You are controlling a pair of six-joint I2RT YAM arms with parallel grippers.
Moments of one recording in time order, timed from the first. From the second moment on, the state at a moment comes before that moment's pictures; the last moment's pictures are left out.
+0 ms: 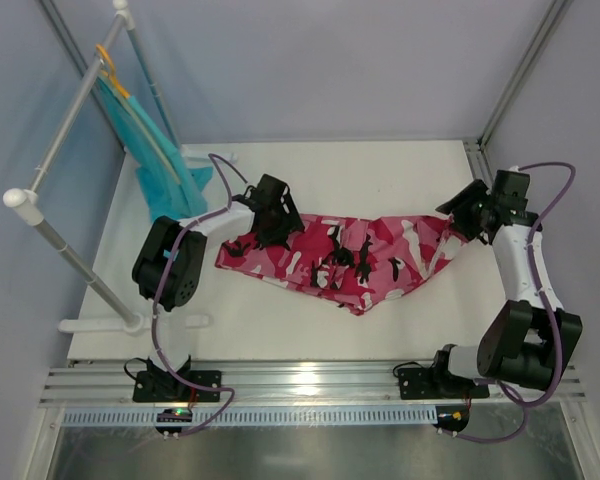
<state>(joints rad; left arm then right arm) -0.52 1.98 1.35 -0.37 0.02 -0.87 -0.30 1.33 1.03 -0.52 -0.26 0.66</state>
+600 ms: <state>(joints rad) -0.52 1.98 1.35 -0.37 0.02 -0.87 -0.18 1.35 1.03 -0.36 -0.24 0.69</state>
